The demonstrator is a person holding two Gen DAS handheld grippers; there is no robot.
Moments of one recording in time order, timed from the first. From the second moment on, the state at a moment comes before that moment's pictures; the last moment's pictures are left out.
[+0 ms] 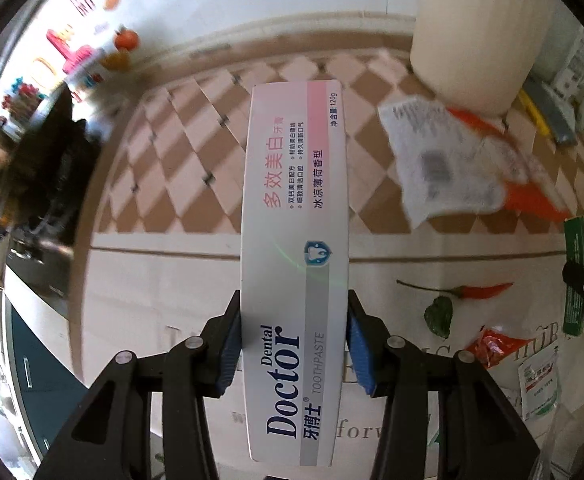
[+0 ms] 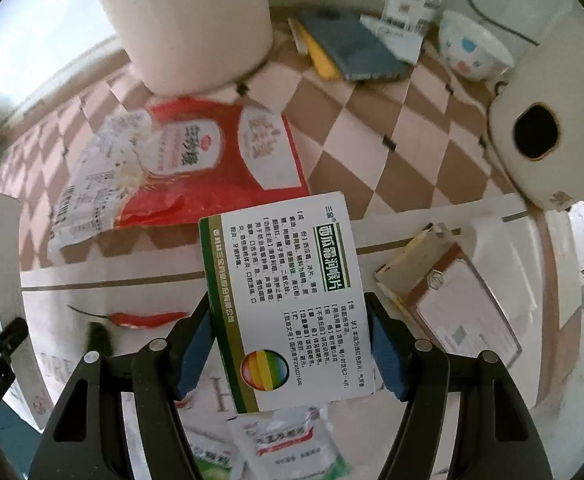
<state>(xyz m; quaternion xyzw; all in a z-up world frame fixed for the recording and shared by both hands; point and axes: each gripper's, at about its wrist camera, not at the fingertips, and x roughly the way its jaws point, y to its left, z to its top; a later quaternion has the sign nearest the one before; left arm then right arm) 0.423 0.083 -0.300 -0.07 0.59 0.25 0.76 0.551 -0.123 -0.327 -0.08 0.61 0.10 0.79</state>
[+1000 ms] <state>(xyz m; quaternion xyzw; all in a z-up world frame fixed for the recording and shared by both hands) 0.145 0.168 -0.227 -0.07 0.49 0.25 0.83 0.289 -0.031 -0.246 -0.03 0.52 0.16 0.84</state>
